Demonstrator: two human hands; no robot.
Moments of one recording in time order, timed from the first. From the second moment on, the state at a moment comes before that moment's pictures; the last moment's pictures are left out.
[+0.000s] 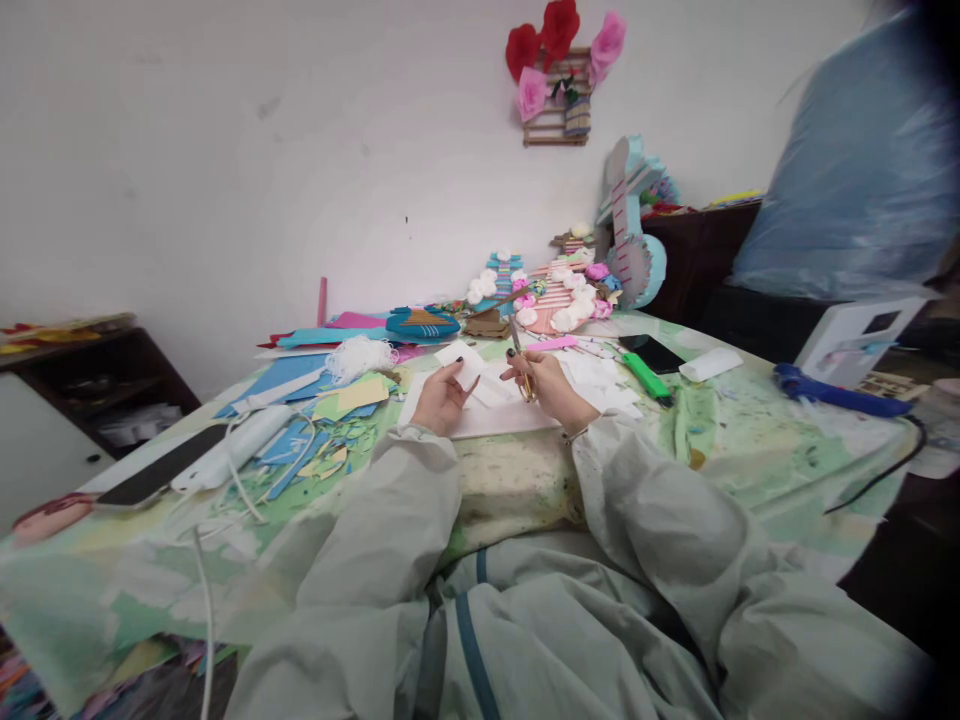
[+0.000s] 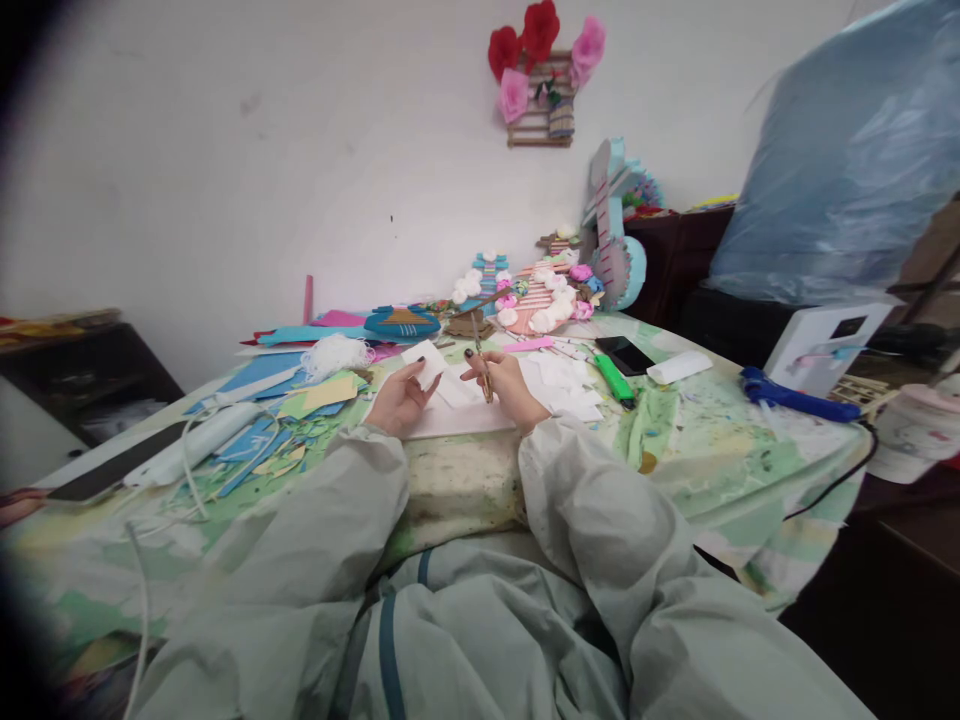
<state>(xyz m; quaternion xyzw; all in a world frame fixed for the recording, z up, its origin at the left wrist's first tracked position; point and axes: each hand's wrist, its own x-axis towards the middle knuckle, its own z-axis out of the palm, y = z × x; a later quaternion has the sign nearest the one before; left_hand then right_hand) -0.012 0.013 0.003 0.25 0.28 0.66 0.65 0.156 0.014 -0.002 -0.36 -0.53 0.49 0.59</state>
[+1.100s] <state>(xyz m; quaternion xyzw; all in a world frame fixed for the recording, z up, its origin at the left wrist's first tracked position) -0.023 0.013 0.008 0.20 0.24 0.67 0.67 0.158 0.007 -0.004 -0.17 -0.66 0.67 0.28</state>
